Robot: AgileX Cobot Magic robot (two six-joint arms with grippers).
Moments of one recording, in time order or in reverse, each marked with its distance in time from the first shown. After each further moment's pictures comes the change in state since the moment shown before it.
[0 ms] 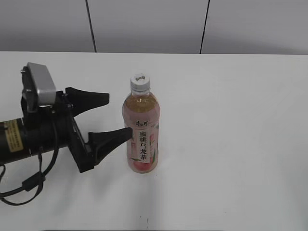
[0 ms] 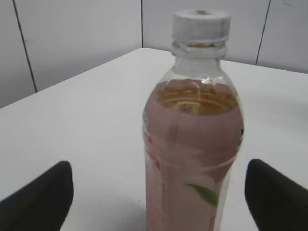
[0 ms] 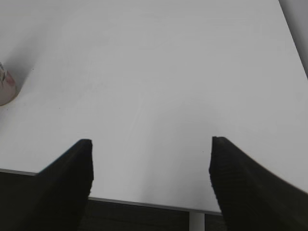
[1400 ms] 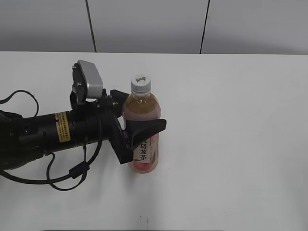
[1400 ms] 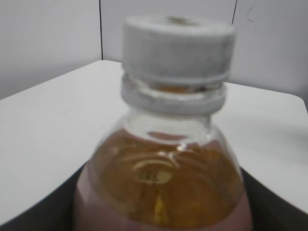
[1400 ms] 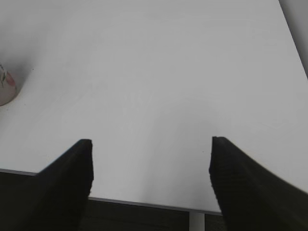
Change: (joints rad) left arm -0.183 0.175 -0.222 -0.038 0.000 -0.083; right arm 0.000 0.000 0.000 0.000 0.000 0.000
